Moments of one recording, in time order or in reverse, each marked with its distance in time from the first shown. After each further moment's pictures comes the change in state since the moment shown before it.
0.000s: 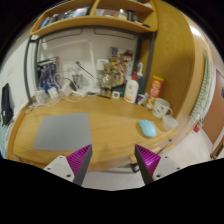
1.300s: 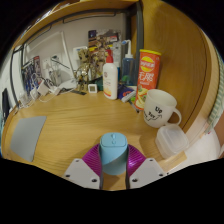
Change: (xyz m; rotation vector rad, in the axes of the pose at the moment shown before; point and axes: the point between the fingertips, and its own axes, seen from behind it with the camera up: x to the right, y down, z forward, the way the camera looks) arm 0.149 -0.016 0.189 -0.065 -0.158 0.004
